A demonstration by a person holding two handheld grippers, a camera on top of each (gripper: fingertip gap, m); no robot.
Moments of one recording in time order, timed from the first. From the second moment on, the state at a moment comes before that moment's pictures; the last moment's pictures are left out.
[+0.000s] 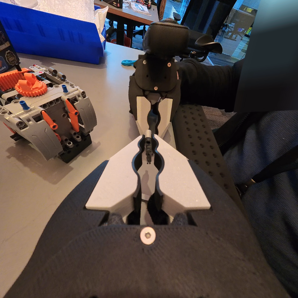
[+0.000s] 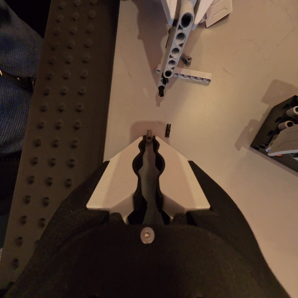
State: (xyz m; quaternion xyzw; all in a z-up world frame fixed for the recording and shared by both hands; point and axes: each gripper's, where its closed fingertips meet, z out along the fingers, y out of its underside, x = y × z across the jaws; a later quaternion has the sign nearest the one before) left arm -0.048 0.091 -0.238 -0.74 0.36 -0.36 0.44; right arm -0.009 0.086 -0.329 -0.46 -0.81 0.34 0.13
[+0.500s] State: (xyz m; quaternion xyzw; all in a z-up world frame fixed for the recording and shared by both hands) left arm -0.042 0.090 -0.242 -0.74 0.38 -0.34 0.43; right arm -0.023 0.094 -0.264 -0.45 -0.77 0.39 0.23
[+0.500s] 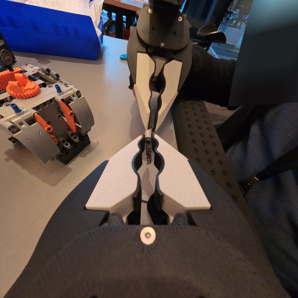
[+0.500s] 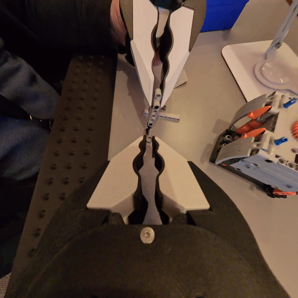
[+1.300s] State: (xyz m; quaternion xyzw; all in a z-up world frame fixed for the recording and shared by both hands) left arm -0.025 0.093 -0.267 -0.77 0.46 -0.18 0.40; right arm -0.027 0.090 -0.258 -0.43 -0.80 0.35 0.24
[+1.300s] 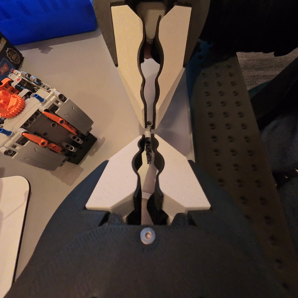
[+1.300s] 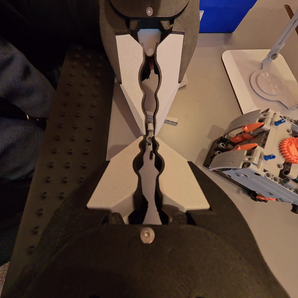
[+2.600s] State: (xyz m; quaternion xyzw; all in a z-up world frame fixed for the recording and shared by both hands) left arm -0.019 0.087 -0.268 -0.76 0.48 -0.17 0.40; right arm -0.022 0.082 -0.256 -0.39 -0.81 0.36 0.25
